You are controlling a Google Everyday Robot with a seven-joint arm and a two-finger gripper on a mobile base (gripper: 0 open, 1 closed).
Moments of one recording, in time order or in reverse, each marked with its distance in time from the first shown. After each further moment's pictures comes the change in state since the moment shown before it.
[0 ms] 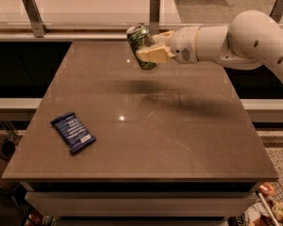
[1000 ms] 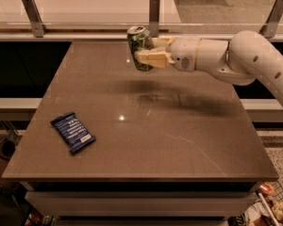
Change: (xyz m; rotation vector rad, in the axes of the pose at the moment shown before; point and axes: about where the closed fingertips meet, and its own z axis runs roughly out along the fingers) arm 0.002 0.004 0.007 -0.034 -0.172 0.019
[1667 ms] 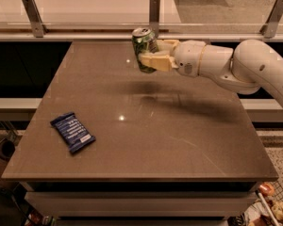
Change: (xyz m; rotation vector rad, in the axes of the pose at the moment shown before) arm 0.003 0.002 -0.012 0.061 -0.028 -0.024
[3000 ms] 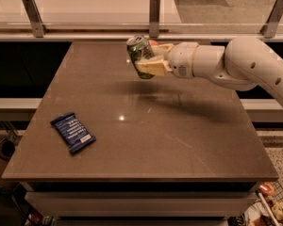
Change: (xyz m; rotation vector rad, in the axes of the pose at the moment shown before) arm 0.021 0.004 0.009 0.021 0.134 -0.035
